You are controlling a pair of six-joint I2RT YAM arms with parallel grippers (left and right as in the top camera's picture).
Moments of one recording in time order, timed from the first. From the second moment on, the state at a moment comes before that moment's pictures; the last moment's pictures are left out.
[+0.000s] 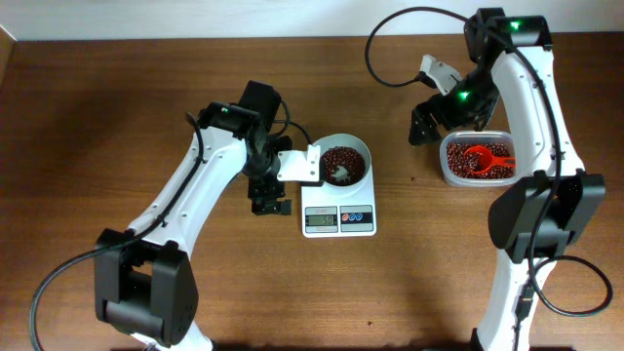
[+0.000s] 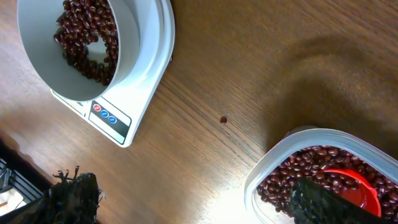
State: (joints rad) left arm -0.31 1.79 1.48 -1.16 0.31 1.24; right arm 0.04 2.22 2.25 -1.63 -0.34 -0.50
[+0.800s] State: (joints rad) left arm -0.31 1.79 1.48 -1.16 0.31 1.24; right arm 0.04 1.87 2.25 -1.63 -0.27 -0.51
